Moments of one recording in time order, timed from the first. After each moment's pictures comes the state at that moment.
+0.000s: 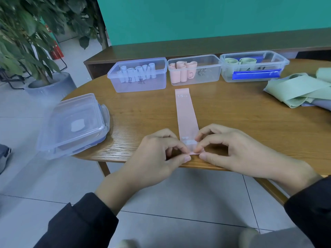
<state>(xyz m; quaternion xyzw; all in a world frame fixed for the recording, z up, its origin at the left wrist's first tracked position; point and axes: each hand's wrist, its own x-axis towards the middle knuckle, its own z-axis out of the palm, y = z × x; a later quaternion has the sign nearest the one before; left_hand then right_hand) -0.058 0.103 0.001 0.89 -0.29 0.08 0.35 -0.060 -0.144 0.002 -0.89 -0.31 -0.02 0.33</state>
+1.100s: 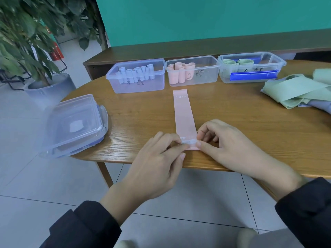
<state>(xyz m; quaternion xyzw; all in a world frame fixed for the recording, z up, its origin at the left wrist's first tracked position) -0.063 0.096 -0.027 0.88 -0.36 0.26 0.19 -0.054 -0.130 -0.003 -0.92 -0.18 -0.09 0.34</state>
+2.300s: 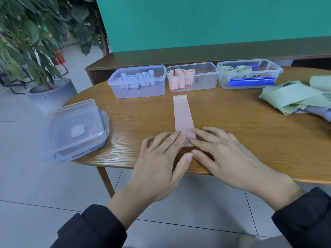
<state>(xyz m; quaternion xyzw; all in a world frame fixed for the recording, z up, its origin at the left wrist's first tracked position) -0.066 0.086 -0.017 0.93 -0.28 0.20 0.13 -0.069 -0.124 -0.002 -0.97 -0.21 -0.06 0.10</state>
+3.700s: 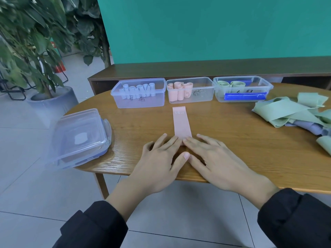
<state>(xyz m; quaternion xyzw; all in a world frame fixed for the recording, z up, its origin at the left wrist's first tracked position) -0.039 0.086 -0.008 0.96 -0.25 0.04 0.12 -0.058 -0.117 0.000 -0.97 -0.19 -0.05 0.11</state>
